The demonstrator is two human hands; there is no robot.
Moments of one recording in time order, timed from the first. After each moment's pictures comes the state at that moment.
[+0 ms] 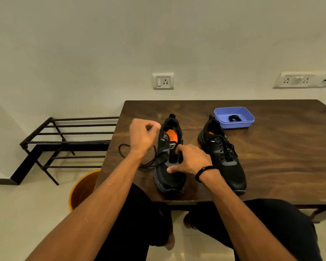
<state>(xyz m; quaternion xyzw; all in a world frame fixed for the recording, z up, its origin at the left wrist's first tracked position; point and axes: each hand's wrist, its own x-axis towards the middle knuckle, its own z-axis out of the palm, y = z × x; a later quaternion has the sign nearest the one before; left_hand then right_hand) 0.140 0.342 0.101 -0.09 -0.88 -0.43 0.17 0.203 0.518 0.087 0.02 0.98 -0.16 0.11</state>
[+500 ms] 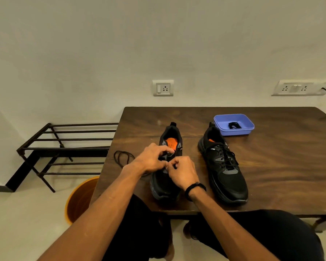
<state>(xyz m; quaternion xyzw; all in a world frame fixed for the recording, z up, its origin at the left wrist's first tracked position) 0.142 0.342 0.084 -0.19 -0.94 -0.22 -0.19 0.205 0.484 0.048 0.11 0.91 -0.41 -0.02</state>
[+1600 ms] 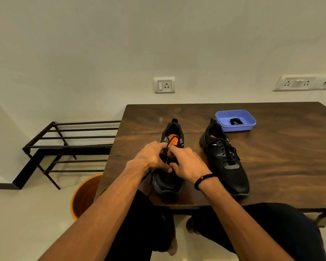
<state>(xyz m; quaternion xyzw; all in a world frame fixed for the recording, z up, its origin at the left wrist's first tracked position) 0.146 0.344 0.088 -0.17 -0.95 -0.22 -0.17 0.213 0.501 0.086 -0.11 0.96 -0.24 0.00</state>
